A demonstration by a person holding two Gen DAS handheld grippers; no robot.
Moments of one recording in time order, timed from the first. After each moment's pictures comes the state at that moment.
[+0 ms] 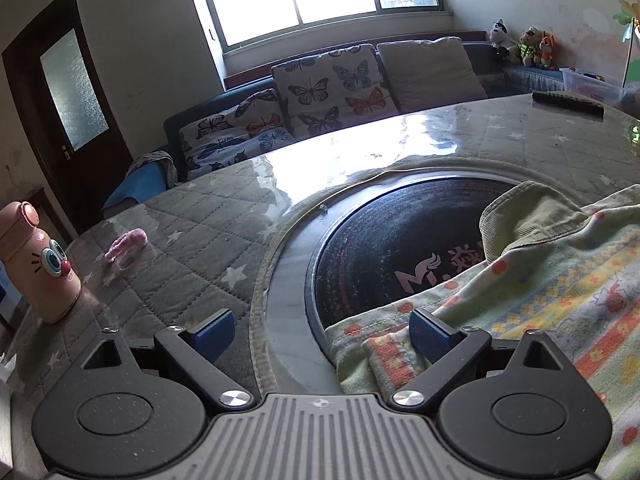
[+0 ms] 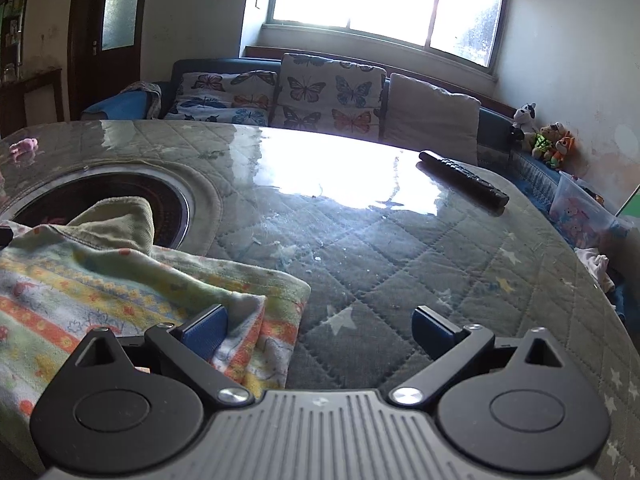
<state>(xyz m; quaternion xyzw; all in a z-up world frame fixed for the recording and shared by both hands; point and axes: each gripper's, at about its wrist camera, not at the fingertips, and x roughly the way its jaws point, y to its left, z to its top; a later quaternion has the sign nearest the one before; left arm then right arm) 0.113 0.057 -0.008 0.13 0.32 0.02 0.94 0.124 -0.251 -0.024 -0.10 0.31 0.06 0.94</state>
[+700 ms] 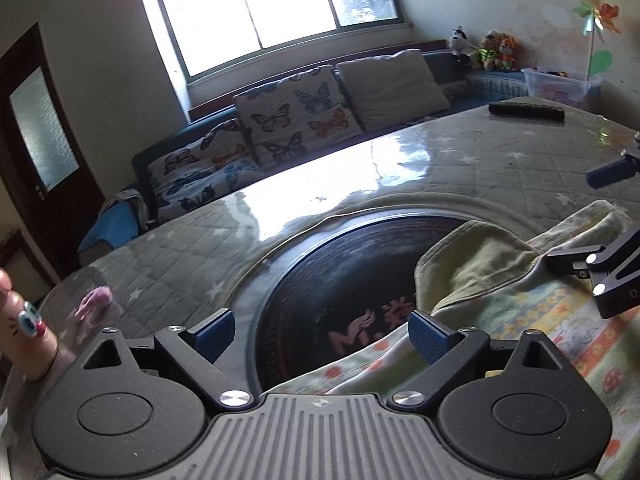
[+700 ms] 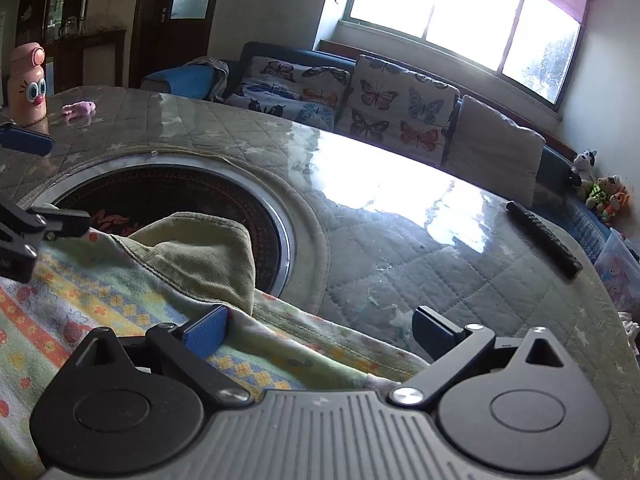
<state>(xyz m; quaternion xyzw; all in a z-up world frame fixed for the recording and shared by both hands) 0.128 0.007 0.007 0.17 0.30 -0.04 0.94 0.156 -0.173 -0.021 -0.17 0.32 0.14 0.92</state>
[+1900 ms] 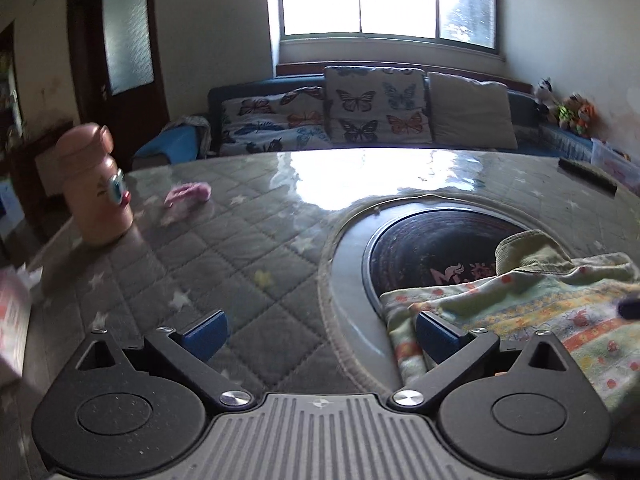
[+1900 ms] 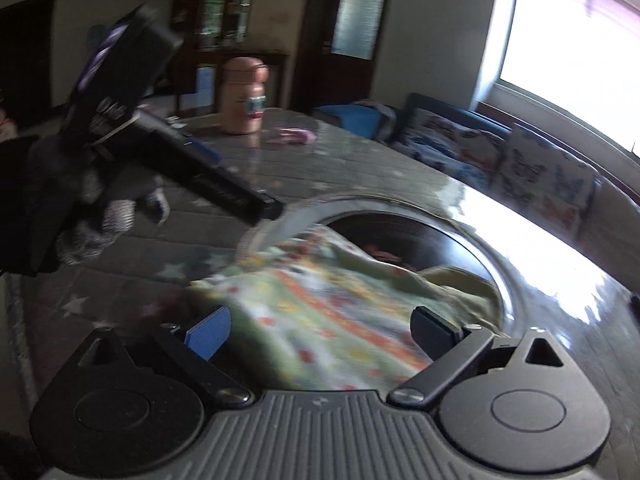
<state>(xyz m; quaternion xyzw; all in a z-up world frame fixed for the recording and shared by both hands) 0.050 0.112 0.024 -0.01 0.32 0.06 0.95 0.016 -0.076 0.008 -0.21 0.26 0.39 0.86</state>
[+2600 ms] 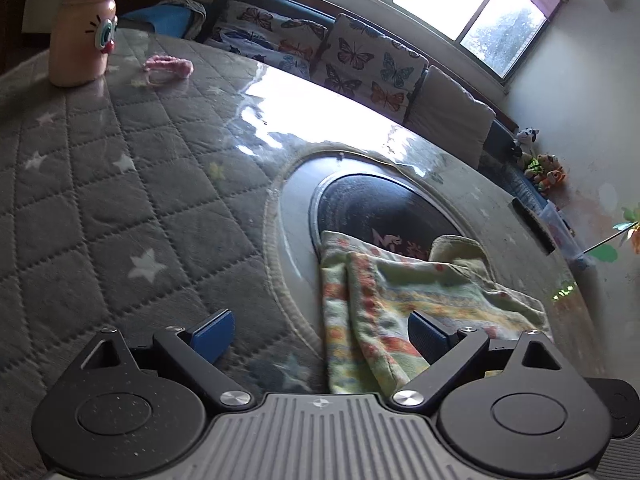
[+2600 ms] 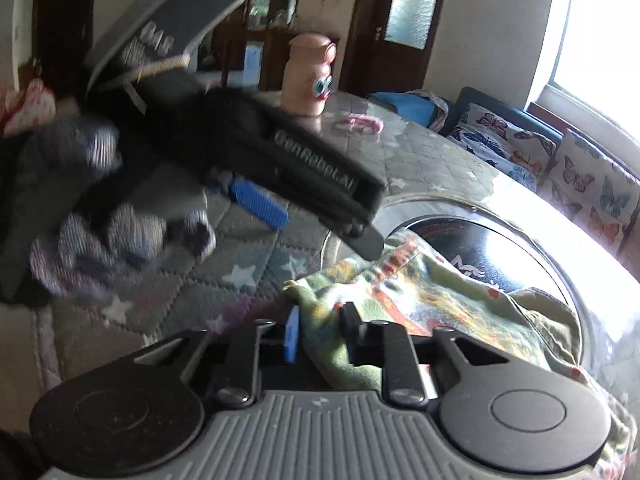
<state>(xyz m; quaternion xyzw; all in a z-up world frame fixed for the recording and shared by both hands) 0.045 0.129 0.009 -0.24 0.39 -0.02 0.89 0.009 -0.039 0.005 -0.21 0.28 0.43 0.83</state>
